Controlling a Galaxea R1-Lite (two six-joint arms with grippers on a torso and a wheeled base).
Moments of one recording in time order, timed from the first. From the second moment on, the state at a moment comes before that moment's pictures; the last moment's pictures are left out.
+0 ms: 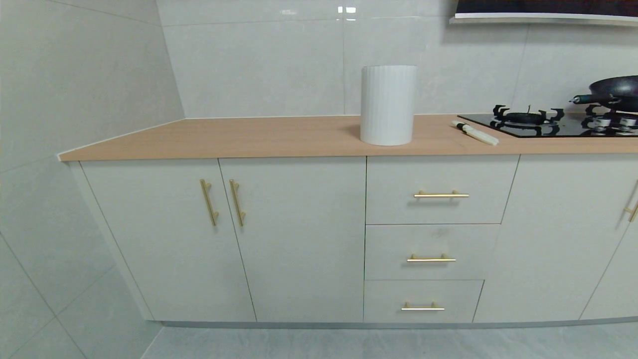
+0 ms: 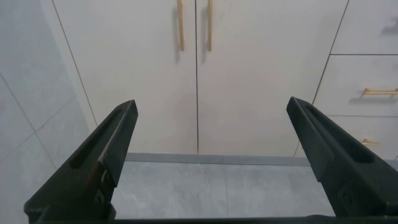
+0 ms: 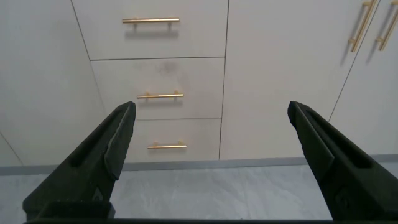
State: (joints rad) left arm 0.00 0.00 0.00 0.00 0.02 -0.01; right arm 0.00 0.00 0.00 0.00 -0.05 -0.02
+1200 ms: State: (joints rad) left arm 0.00 0.00 0.00 0.00 0.02 0.00; right arm 0.00 0.00 0.00 0.00 -0.02 -0.02
